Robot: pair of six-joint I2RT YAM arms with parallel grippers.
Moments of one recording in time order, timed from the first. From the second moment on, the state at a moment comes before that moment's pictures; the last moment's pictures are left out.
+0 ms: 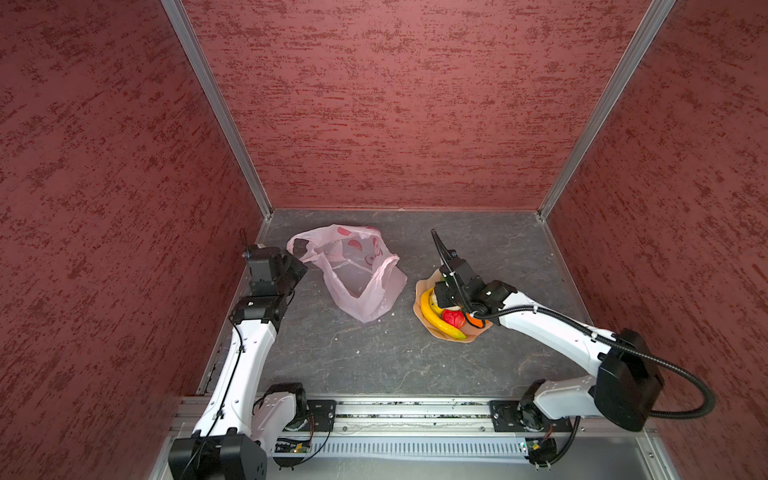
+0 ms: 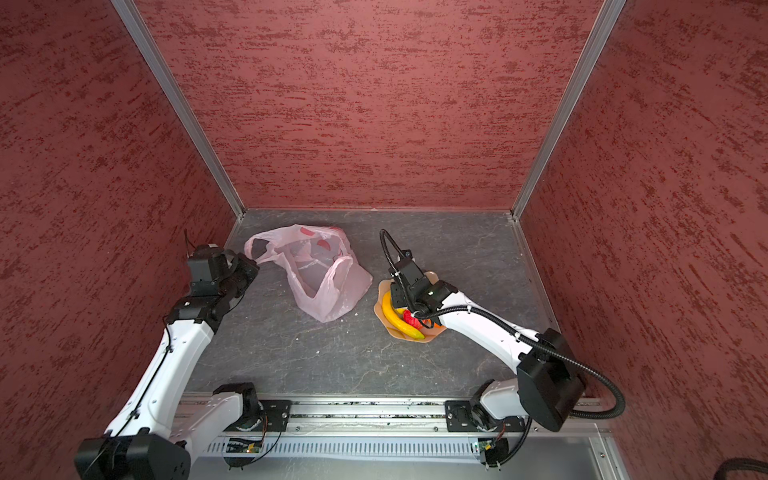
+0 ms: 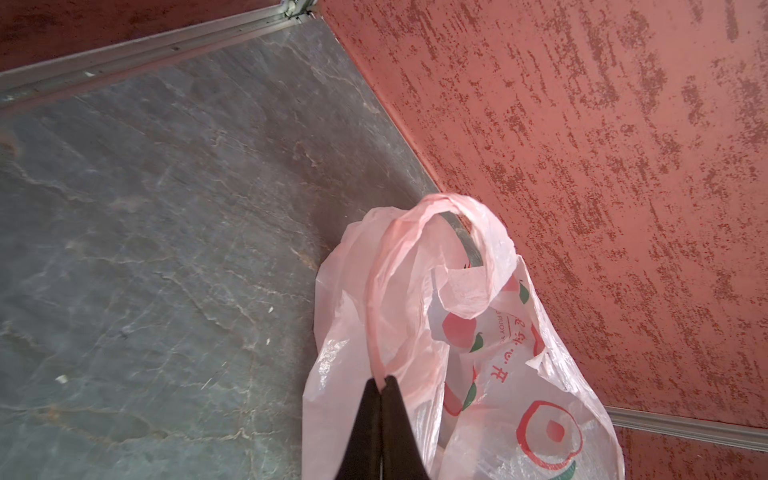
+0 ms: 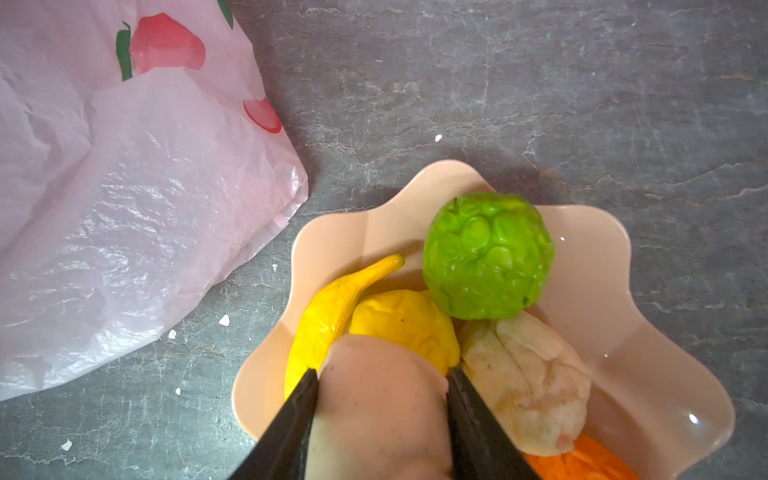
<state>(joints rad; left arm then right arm) 0.05 1.00 0.83 -0.38 0.01 -0.87 0.70 1.39 0.97 -0.48 0.22 0.48</state>
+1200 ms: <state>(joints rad) -0.05 1.60 1.31 -0.05 0.01 -0.87 0.66 1.30 0.85 -0.42 0.20 0.51</state>
